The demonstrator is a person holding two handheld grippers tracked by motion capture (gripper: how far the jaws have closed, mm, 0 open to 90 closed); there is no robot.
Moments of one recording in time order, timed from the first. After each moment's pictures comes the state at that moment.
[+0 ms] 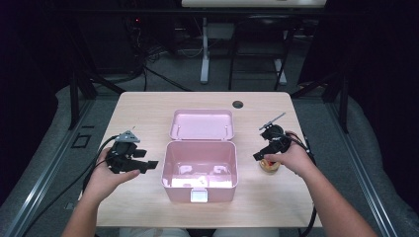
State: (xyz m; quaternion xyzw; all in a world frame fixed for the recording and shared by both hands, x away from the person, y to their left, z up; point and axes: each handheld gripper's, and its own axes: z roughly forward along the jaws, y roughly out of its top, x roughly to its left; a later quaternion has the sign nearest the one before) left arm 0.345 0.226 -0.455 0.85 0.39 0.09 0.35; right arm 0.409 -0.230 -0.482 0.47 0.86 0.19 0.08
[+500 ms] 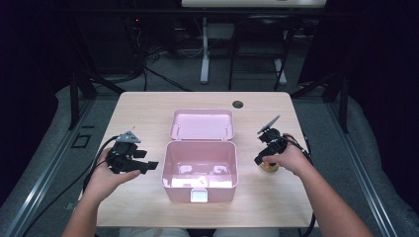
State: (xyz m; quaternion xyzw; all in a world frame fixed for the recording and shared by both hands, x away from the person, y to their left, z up) left arm 0.345 0.225 -0.457 0.85 0.39 0.09 0.34; right arm 0.422 -0.230 -0.509 0.49 0.86 0.13 0.06
